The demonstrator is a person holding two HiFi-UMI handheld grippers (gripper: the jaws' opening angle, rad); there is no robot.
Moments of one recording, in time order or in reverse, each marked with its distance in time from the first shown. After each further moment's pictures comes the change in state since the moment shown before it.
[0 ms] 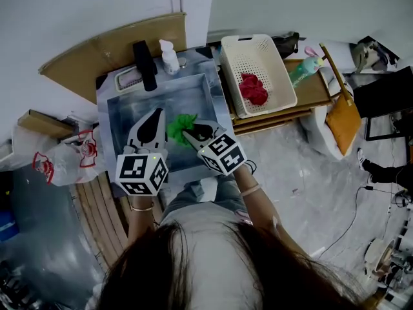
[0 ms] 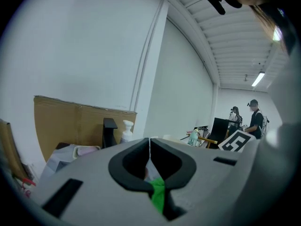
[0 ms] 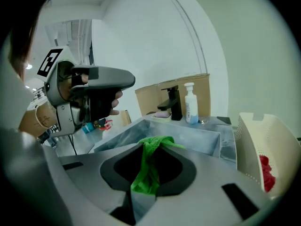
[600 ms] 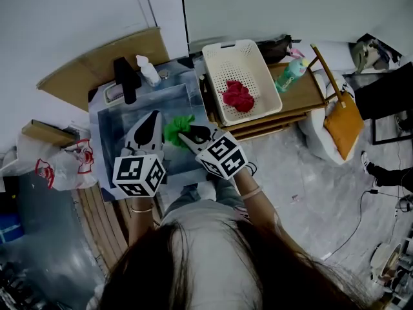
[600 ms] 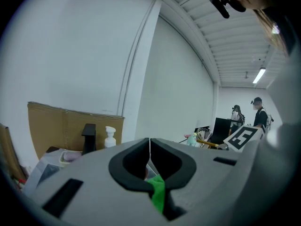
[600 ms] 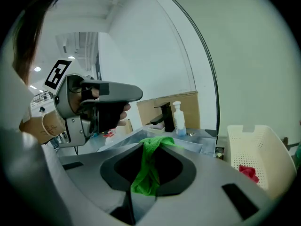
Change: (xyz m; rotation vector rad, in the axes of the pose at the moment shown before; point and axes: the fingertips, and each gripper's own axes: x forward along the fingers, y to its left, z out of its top) left arm 0.038 -0.072 0.024 0.022 -0.020 0.025; right arm -0.077 -0.039 0.026 -0.029 -0.112 0.045
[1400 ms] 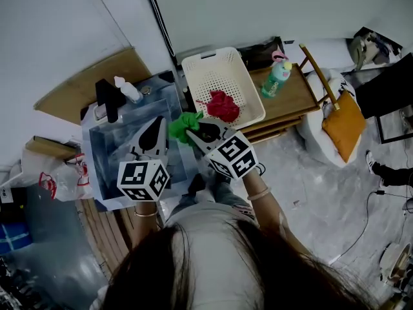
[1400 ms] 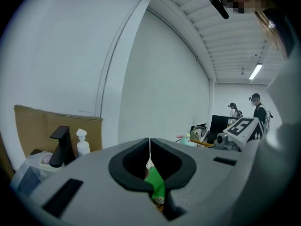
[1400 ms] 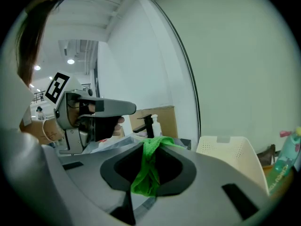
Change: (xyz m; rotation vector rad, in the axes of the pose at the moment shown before) left arm 0.061 -0.088 0.009 0.042 0.013 -0.033; right arm -0.090 -0.087 0.018 -0.015 -0.096 -0.054
